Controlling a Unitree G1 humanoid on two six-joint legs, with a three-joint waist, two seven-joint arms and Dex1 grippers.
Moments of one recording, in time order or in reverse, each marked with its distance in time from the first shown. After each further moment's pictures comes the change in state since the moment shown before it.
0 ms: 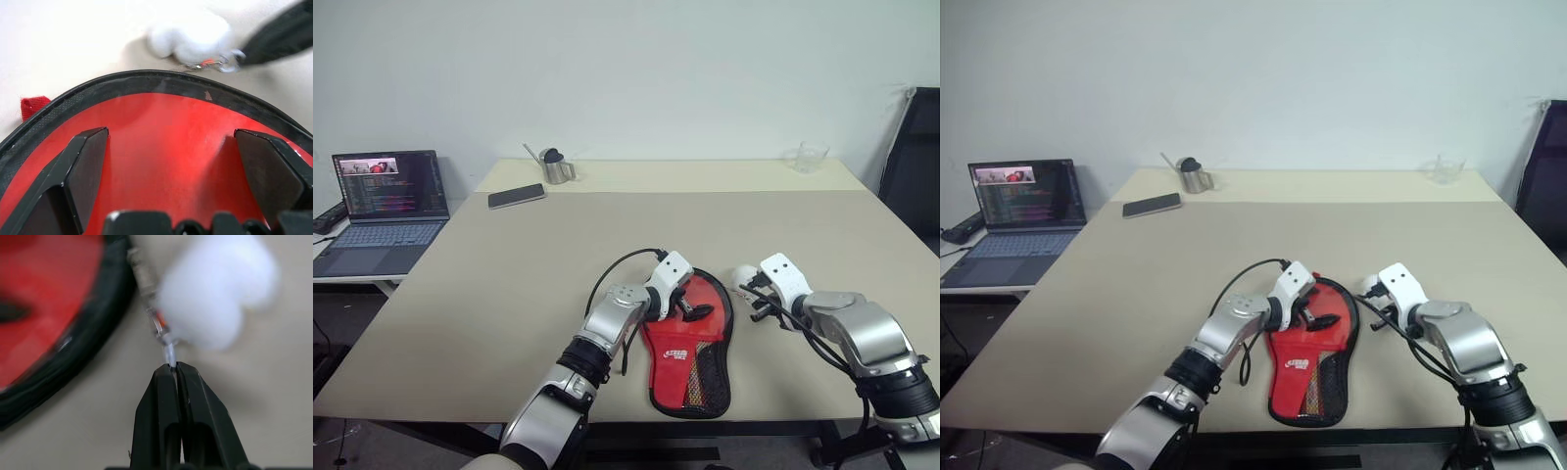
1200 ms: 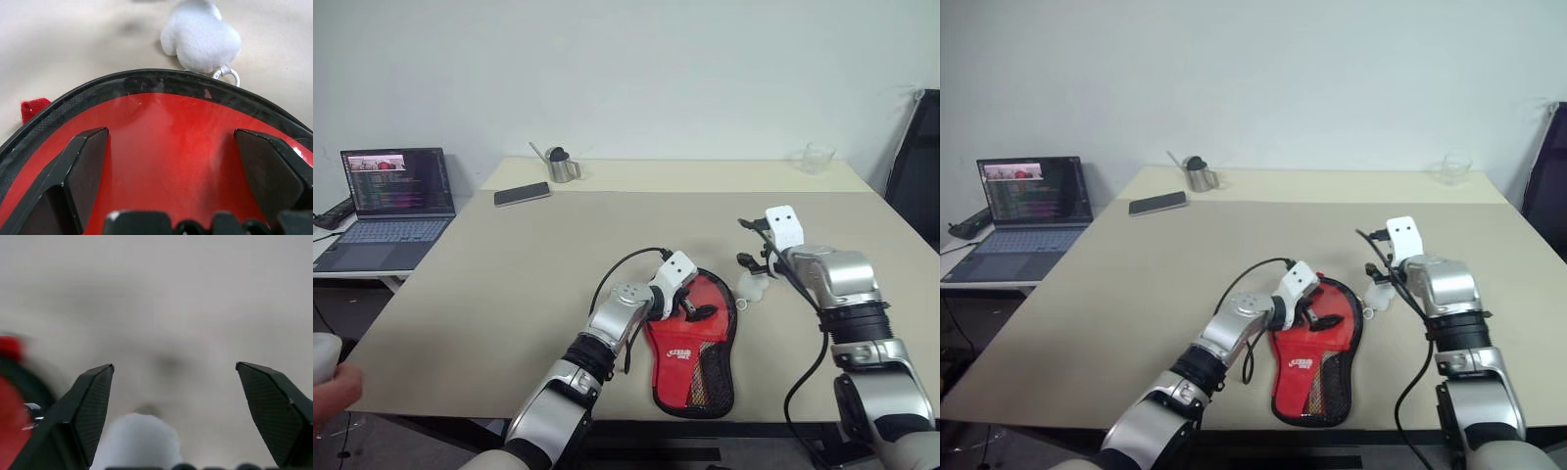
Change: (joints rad) left arm -0.029 -0.024 0.002 0.061 0.027 -0.048 -0.022; right arm -0.374 0.236 -0.163 0.577 -0.043 -0.141 -0.347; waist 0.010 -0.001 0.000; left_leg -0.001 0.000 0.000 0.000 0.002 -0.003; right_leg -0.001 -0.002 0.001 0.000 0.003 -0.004
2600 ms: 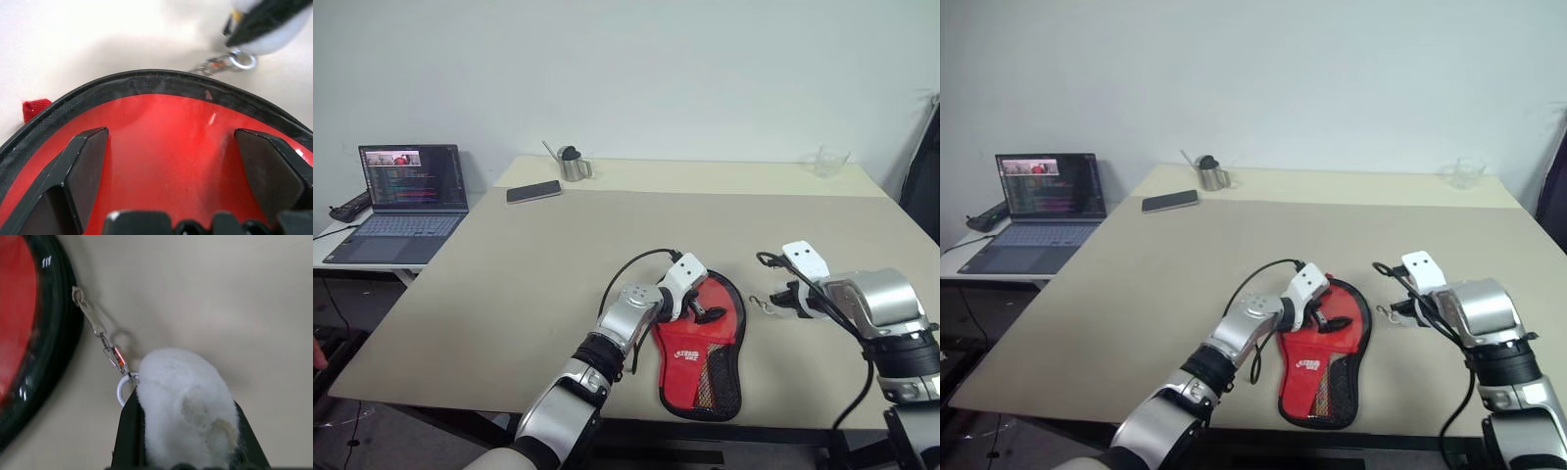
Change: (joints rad) left arm -0.035 -0.056 -0.002 0.093 0.025 -0.066 0.013; right arm 0.253 -0.313 0.104 -0.427 0.127 0.337 0.297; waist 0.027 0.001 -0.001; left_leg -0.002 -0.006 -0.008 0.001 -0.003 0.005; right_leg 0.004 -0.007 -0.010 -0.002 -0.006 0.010
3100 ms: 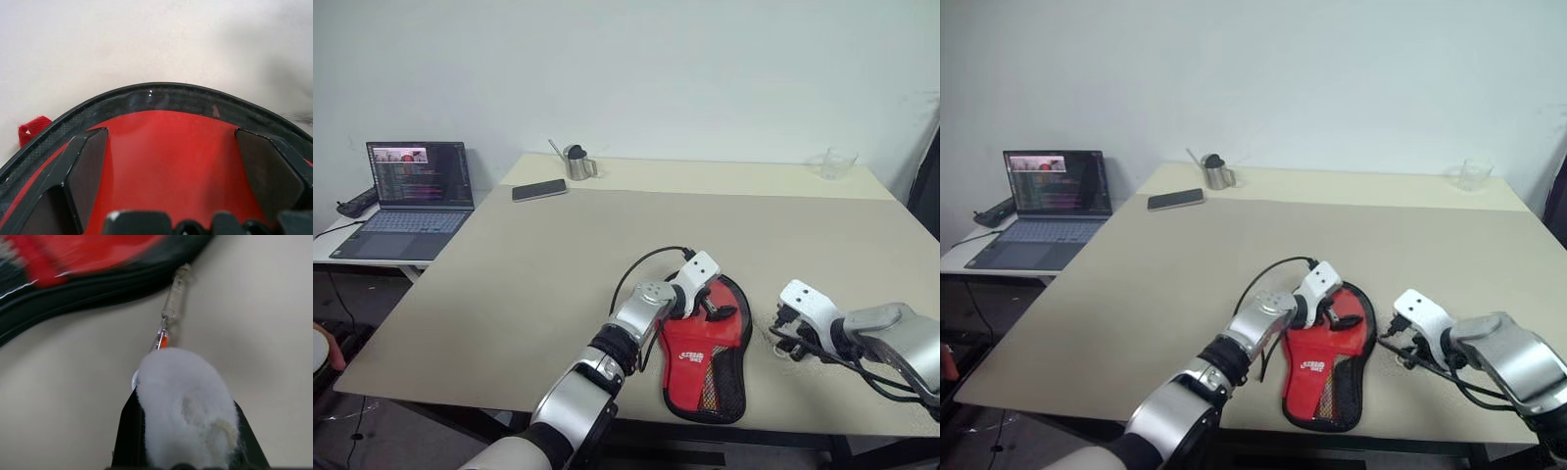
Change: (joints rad) left arm -0.087 -0.057 0.001 0.163 0.023 -0.070 0.042; right arm 0.300 -0.336 0.122 -0.404 0.081 -0.227 0.255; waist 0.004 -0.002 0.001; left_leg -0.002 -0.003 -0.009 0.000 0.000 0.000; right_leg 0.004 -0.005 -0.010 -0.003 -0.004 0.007
